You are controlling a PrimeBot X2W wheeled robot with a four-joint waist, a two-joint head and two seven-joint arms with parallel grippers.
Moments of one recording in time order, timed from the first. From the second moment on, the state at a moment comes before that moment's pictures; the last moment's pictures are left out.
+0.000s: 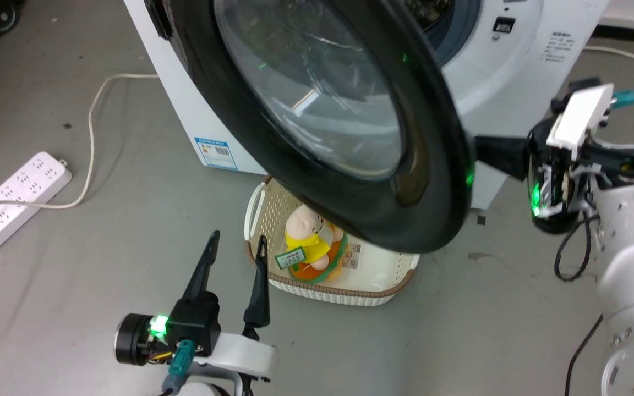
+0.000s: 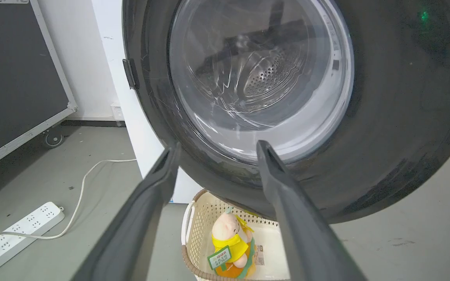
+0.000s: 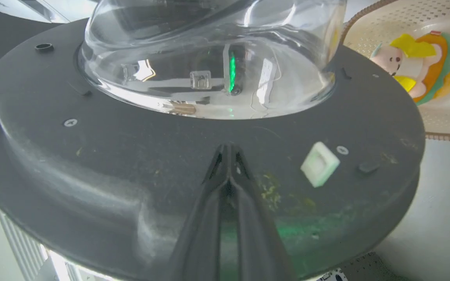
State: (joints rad) left arm -0.12 0.05 -0.24 0.07 -0.08 0.13 -0.26; right arm -1.07 -0.06 -0.47 1.04 0.92 0.13 1.08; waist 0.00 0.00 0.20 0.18
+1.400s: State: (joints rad) left arm -0.03 0.05 -0.22 0.09 -0.11 0.13 -0.26; right arm -0.35 -0.29 0.20 0.15 0.95 0.13 0.20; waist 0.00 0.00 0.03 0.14
